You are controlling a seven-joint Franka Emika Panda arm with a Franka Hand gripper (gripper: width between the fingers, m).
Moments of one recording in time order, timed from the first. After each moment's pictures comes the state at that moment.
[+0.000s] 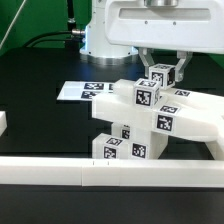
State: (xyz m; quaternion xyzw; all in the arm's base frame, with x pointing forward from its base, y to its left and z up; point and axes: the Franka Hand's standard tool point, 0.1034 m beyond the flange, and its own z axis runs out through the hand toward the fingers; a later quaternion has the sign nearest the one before) arm 0.568 0.058 0.114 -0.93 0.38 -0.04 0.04
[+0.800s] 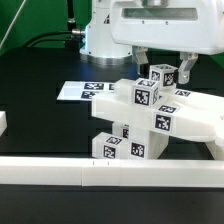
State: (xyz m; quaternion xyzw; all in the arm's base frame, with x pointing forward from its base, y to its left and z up) arm 0.569 0.055 0.115 -0.90 0.43 -0.04 0.05
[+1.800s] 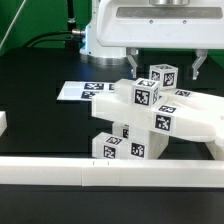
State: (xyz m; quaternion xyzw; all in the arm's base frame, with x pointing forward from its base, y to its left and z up) arm 0.570 0.059 0.116 -1.00 0.01 -0.05 0.01
